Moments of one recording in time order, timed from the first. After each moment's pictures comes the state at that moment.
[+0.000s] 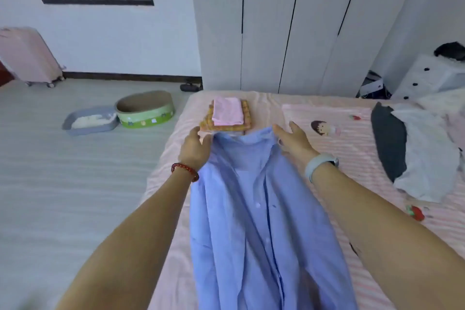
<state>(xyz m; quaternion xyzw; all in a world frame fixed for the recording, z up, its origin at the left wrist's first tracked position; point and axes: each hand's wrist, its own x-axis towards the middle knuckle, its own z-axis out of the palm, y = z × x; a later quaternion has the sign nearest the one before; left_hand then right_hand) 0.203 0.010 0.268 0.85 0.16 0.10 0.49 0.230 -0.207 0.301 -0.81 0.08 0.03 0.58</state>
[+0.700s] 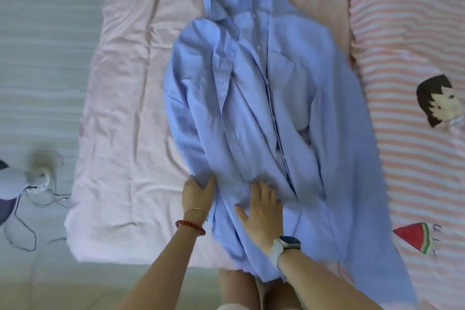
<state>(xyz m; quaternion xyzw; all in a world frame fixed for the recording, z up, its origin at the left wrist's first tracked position) -0.063 -0.030 -0.081 0.76 0.46 -0.19 0.42 -0.084 -0.172 -0.067 -0.96 -0.05 0.24 0.15</state>
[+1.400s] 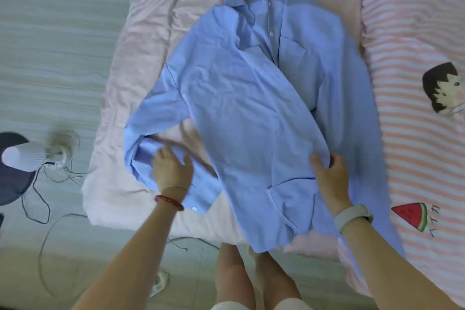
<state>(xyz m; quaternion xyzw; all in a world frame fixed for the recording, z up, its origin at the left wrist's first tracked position) -0.093 0.015 -0.056 0.88 0.40 -0.08 0.24 -0.050 -0.269 -0.040 -0.80 0.29 0.13 0.50</state>
